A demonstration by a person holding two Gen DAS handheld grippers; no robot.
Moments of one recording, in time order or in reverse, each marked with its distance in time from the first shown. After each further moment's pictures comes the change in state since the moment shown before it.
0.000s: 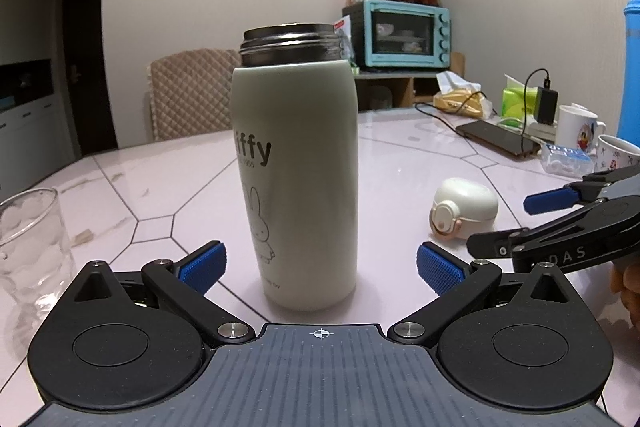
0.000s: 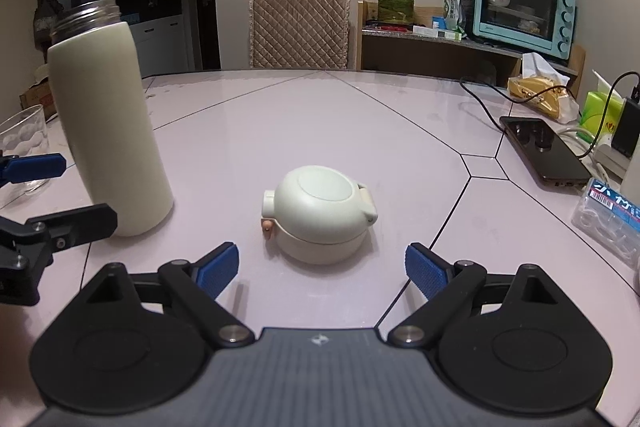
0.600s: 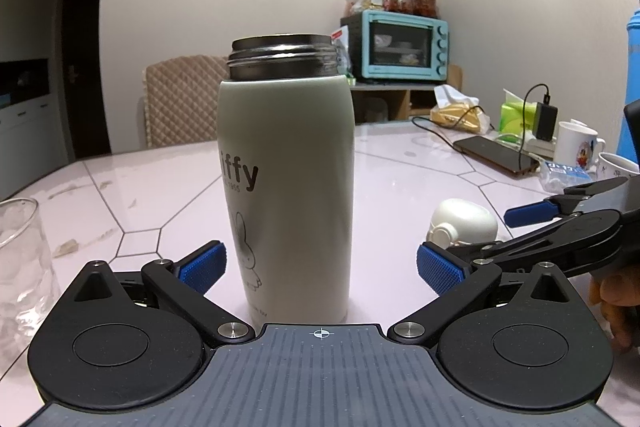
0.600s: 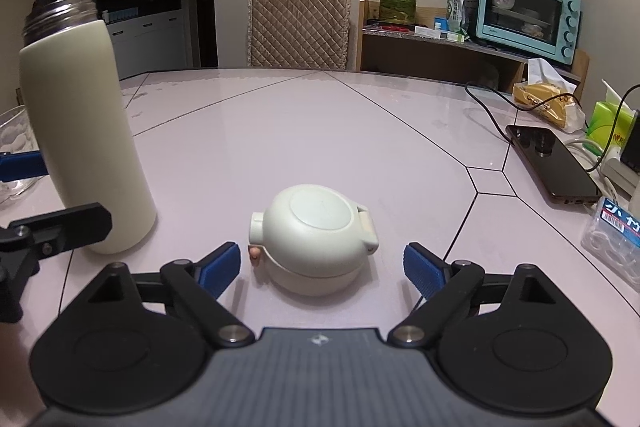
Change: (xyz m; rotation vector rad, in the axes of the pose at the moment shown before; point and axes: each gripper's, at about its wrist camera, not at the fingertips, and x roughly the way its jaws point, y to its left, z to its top) left arm 0.011 0.003 0.007 -0.022 -0.034 -0.024; right arm 0.020 -0.003 0.012 -0.015 0.009 -0.011
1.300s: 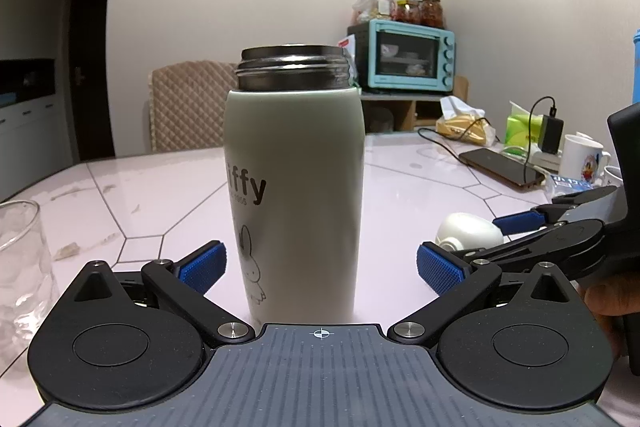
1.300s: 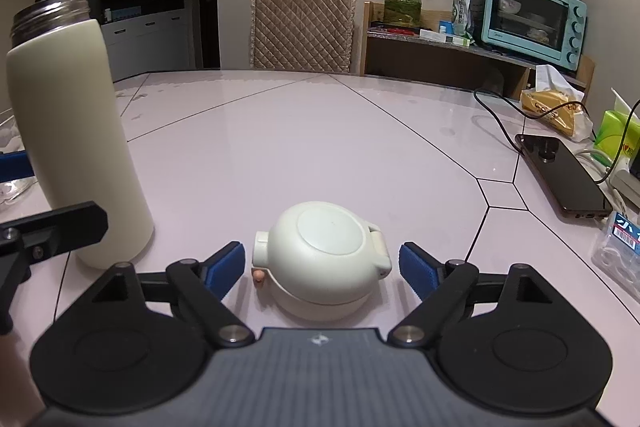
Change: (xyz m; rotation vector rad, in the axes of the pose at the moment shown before) left arm 0.004 0.004 0.003 -0.022 -0.025 0.004; right arm 0.017 0.004 0.011 -0.017 -0.002 -0.003
